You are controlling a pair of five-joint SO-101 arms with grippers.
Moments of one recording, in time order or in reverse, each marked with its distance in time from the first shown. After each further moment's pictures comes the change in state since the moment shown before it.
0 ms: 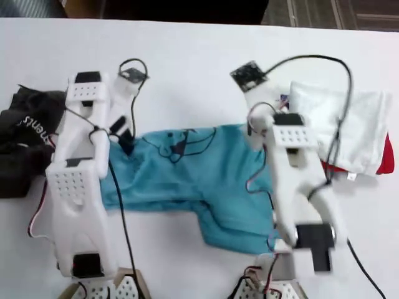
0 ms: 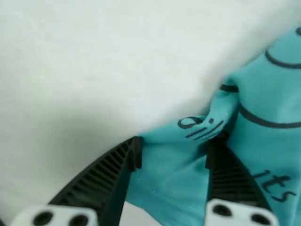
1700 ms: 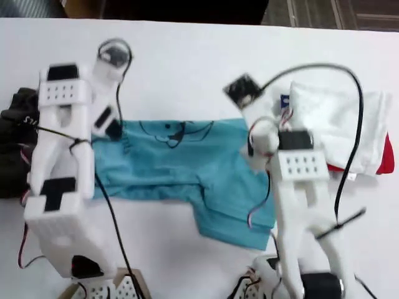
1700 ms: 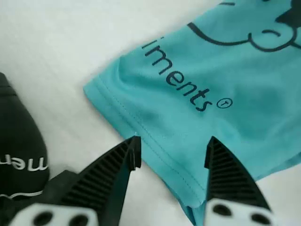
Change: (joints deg) left arm -2.5 -32.0 29.5 -8.9 1.1; right arm -2.0 -28.5 13.5 16.4 4.2
